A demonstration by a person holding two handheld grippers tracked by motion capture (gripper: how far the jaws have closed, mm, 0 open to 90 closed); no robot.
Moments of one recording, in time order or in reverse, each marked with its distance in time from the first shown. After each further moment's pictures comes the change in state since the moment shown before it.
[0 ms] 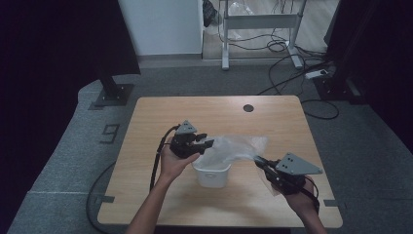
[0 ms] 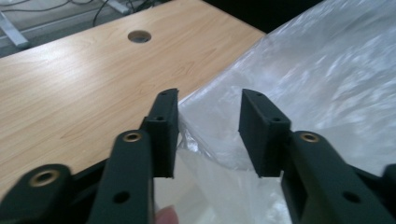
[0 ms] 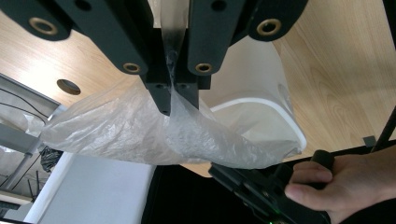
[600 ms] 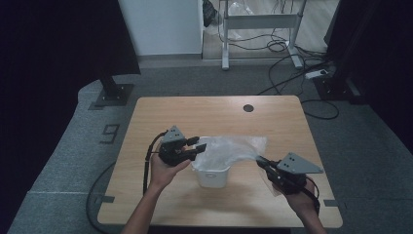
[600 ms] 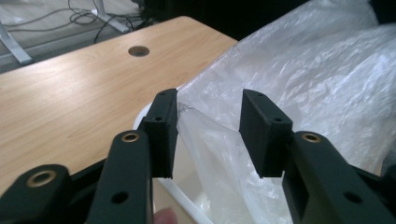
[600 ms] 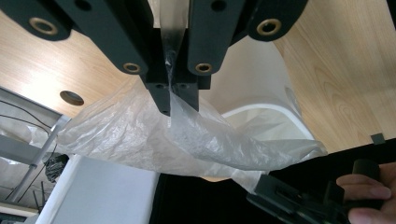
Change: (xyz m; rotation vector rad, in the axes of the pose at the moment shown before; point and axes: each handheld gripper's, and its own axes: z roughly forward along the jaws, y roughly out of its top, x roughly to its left) left arm -0.010 -0.013 -0.034 -0.058 -0.007 0.014; right arm -0.003 -0.005 0.000 0.015 -0.022 0.041
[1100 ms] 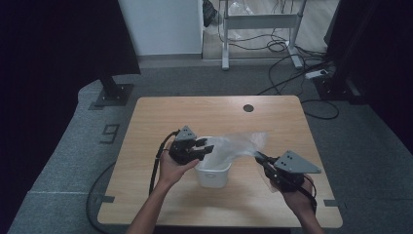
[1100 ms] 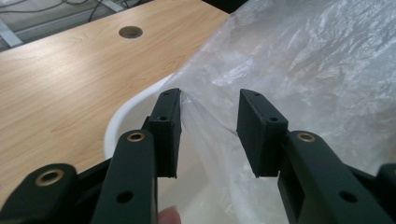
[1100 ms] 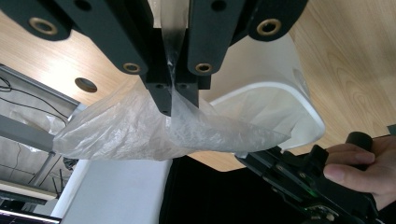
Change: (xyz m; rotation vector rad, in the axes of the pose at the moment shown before) left arm -0.003 0.002 0.031 0.079 -0.001 0.012; right arm 0.006 0.013 0.002 -0.031 -0.050 -0.029
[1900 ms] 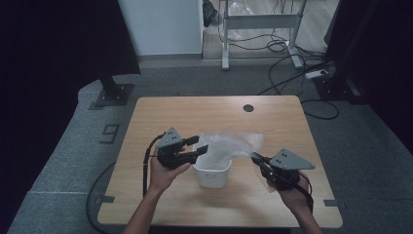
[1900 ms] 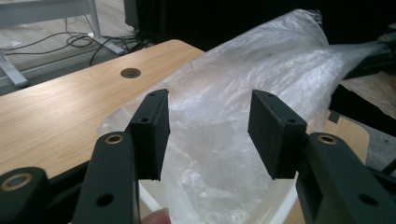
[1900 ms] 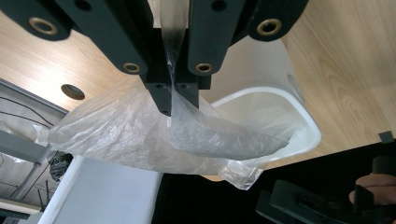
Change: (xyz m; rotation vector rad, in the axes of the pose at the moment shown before) left arm -0.011 -0.003 -0.045 -0.174 -0.022 0.010; right arm 0.001 -0.001 0.010 0.043 0.033 0.012
